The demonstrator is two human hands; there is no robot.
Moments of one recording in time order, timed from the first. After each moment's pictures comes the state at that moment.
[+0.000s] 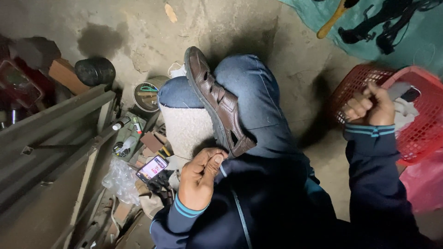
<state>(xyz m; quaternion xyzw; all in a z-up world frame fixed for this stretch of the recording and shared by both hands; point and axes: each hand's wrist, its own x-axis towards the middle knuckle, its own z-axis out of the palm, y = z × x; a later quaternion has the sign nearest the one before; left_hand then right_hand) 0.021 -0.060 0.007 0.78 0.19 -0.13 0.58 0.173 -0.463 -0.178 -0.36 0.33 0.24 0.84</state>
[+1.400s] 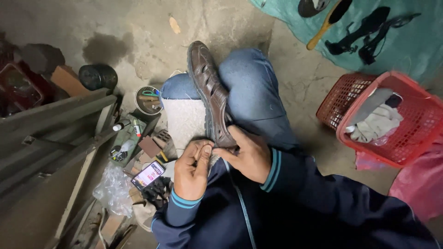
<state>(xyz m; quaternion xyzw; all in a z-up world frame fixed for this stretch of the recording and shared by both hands) -0.002 -0.051 0.003 0.80 0.24 0.00 0.56 0.060 -0.204 -0.043 -0.79 -0.12 0.21 0.56</state>
